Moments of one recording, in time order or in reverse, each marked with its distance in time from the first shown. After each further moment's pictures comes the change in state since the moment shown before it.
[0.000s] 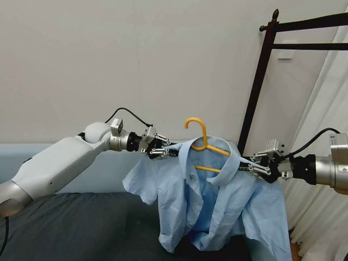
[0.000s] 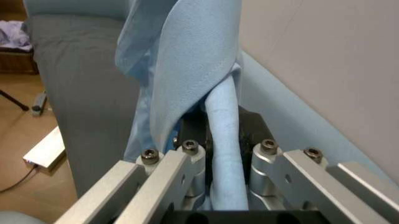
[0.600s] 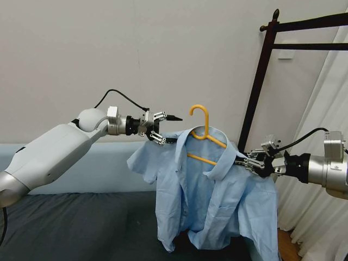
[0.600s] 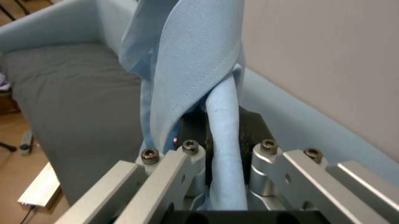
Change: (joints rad) left arm -0.037 0.003 -0.060 0.021 0.178 -0.168 -0.222; right arm 0.019 0.041 0.006 0.027 0.146 -0.082 0.194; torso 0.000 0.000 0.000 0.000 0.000
